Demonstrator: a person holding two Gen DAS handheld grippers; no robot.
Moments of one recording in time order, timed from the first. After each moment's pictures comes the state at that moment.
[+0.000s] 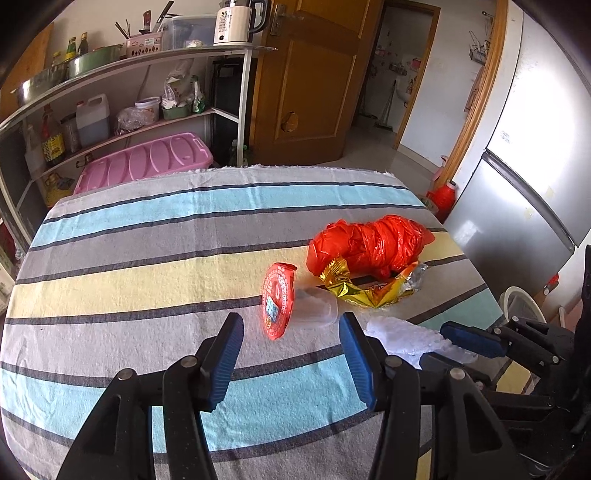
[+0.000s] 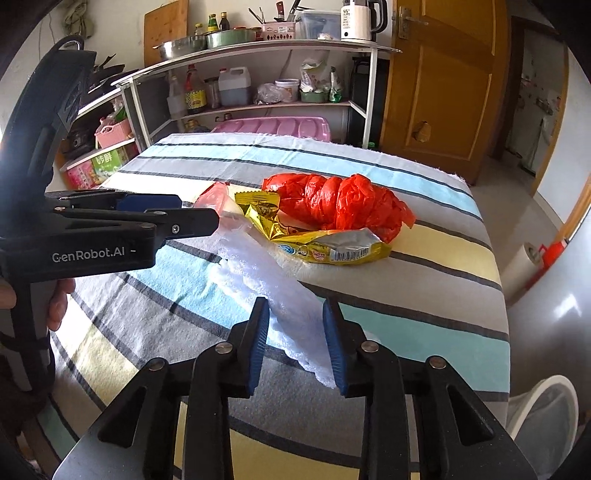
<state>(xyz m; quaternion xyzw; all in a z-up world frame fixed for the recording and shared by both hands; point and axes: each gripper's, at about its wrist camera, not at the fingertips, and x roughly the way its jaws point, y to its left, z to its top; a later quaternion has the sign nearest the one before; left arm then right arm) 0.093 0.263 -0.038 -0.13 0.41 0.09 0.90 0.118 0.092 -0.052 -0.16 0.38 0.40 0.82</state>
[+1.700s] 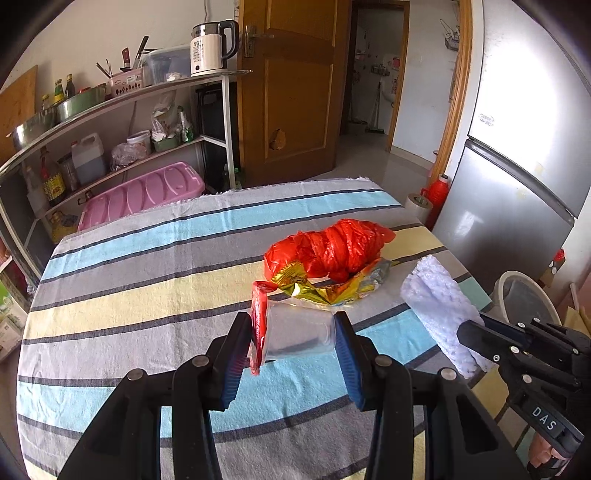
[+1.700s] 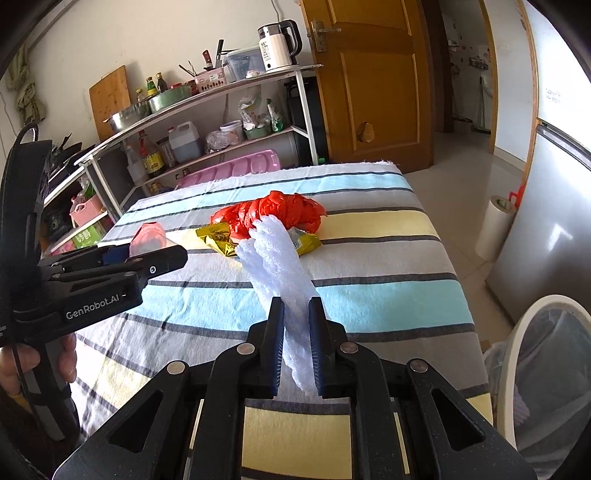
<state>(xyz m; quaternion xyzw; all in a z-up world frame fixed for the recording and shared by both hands) 0.083 0.211 -0.017 -0.06 0.38 0.09 0.92 0.110 0.025 -0.036 -0.02 0.38 0.34 0.86</state>
